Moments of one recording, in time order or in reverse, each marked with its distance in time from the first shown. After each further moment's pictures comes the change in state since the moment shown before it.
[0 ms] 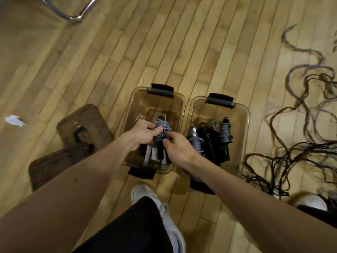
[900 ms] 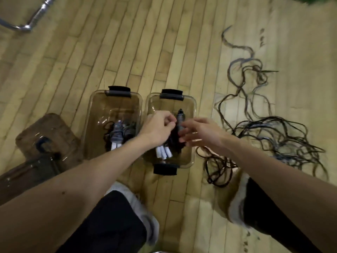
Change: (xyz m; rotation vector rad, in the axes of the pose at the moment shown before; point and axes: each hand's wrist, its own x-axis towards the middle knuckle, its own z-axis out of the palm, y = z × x) left_hand -0.102 0.097 0.116 0.279 -0.008 0.490; right_hand -0.100 0.060 -0.146 0.489 0.136 0.206
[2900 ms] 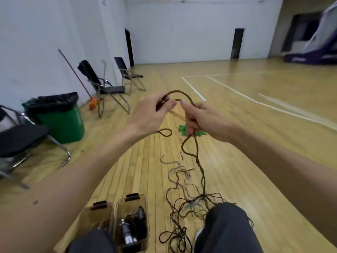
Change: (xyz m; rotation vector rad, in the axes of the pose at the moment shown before) left_hand -0.358 0.418 -0.075 0.232 0.505 1.157; right_hand -0.542 -0.102 -0.128 -0.236 0.342 -1.037
